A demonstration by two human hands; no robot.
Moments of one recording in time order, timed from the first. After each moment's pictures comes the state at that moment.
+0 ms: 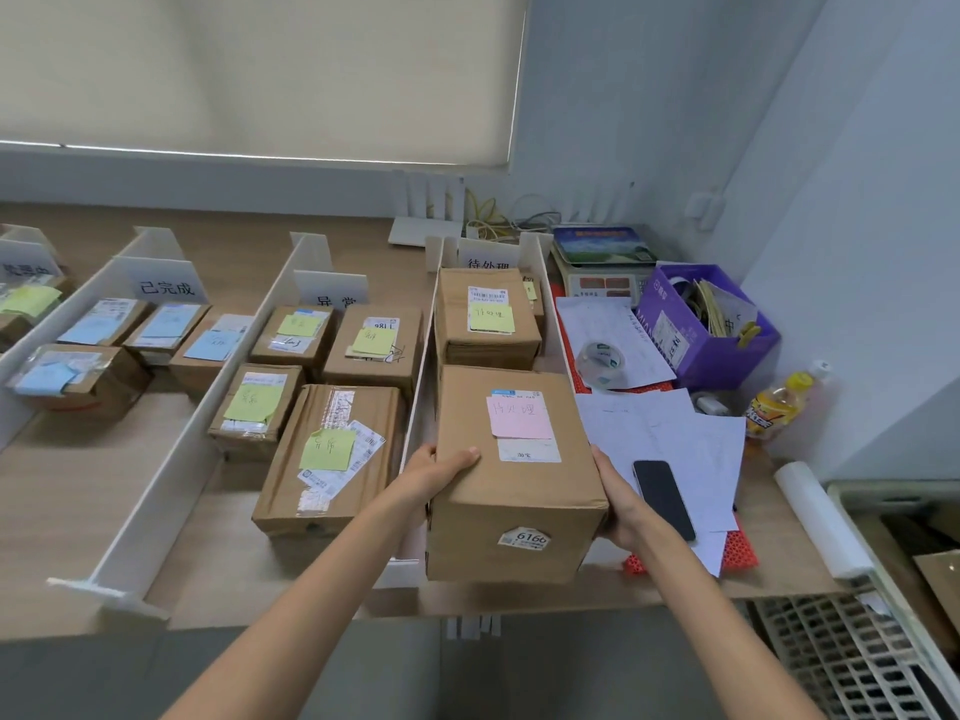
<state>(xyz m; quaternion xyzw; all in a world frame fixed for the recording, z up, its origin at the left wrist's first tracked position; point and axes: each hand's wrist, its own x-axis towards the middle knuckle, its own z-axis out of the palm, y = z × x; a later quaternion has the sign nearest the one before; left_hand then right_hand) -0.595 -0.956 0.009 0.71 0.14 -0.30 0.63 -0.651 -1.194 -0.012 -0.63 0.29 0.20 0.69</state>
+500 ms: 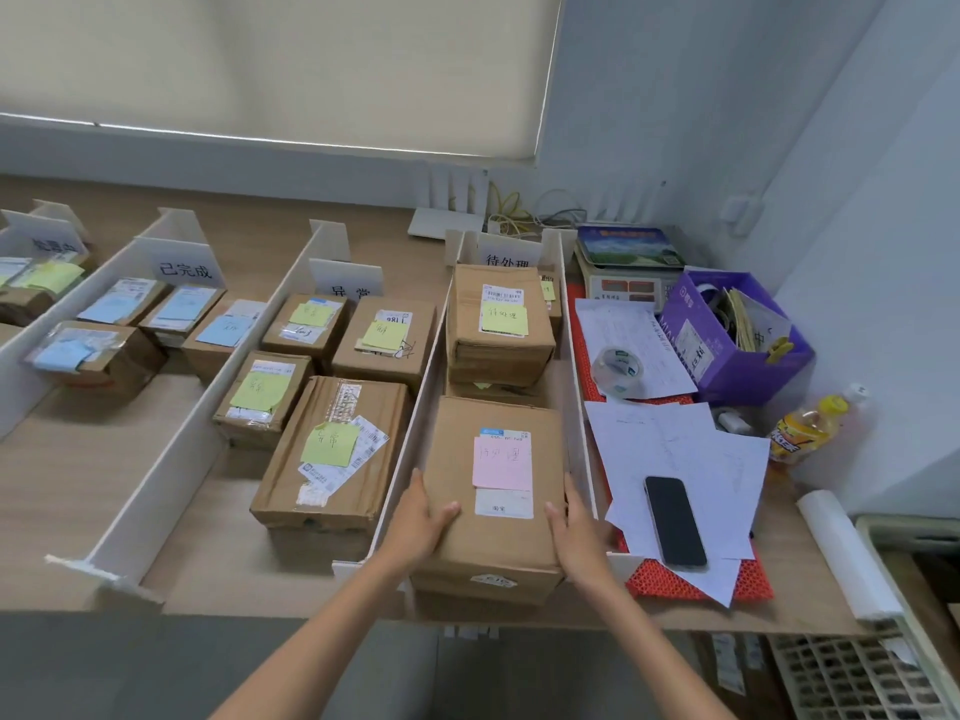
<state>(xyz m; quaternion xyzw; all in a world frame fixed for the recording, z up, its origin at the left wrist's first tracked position) -0.622 -0.954 -0.037 0.84 0.09 -0.22 0.49 -0.657 -1.154 -0.049 -0.84 0.19 0.10 0.50</state>
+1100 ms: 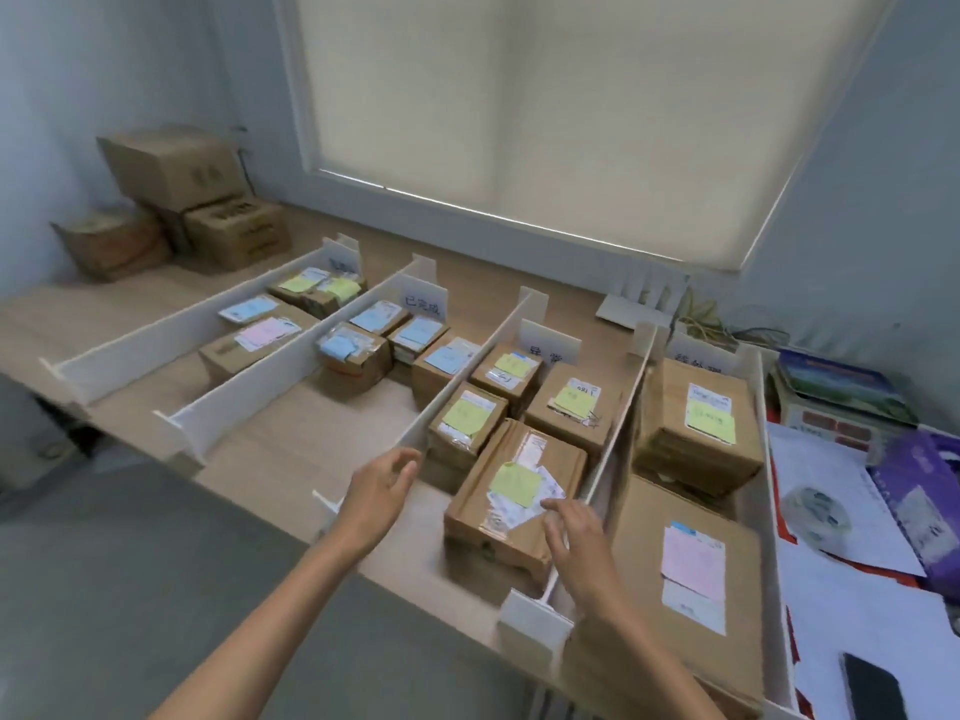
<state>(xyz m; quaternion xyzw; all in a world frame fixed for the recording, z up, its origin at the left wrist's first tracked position) -0.673 -0.695 0.044 0.88 0.13 0.10 0.44 -0.631 -0.949 0.005 -0.94 -0.14 0.03 0.32</state>
